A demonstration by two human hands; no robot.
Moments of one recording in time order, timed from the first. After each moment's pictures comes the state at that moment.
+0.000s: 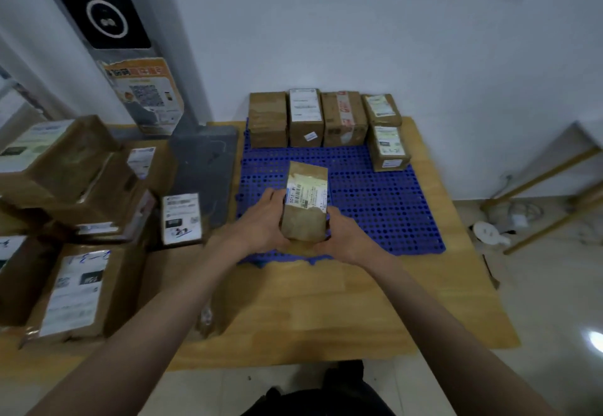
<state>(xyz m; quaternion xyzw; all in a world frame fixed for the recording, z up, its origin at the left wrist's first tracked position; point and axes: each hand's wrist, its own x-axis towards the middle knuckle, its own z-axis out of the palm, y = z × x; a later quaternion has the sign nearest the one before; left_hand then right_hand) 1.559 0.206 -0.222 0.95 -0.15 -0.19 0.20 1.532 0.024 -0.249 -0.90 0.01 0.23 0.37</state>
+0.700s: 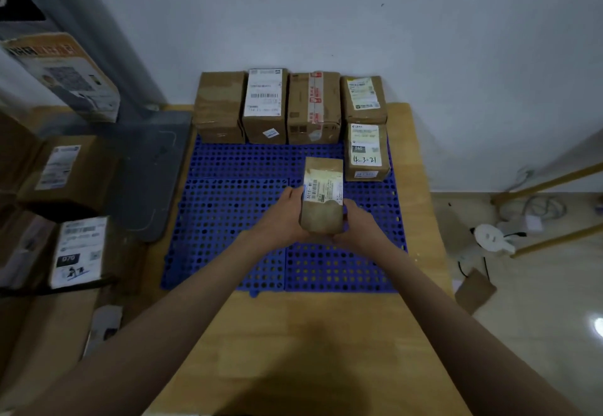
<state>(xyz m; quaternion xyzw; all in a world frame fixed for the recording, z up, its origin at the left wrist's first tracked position) 1.709 0.004 -0.314 0.93 -0.08 -0.27 0.23 1.686 -0.172 -0.322 -0.89 0.04 0.27 0.37</state>
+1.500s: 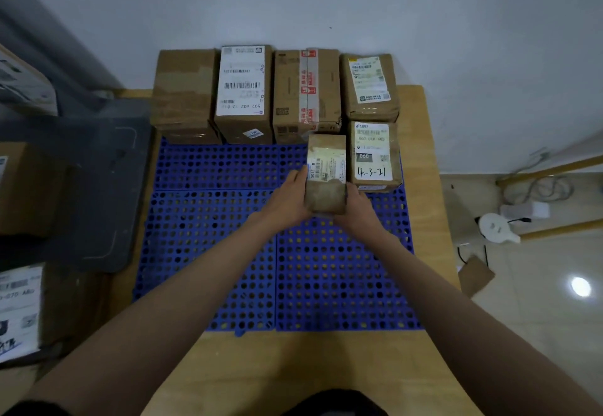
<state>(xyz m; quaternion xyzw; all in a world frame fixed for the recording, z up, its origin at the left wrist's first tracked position) 1.841 -0.023 -0.389 0.91 -0.09 -0.31 0.25 1.808 -0.180 -0.394 -0.89 0.13 0.27 0.35</state>
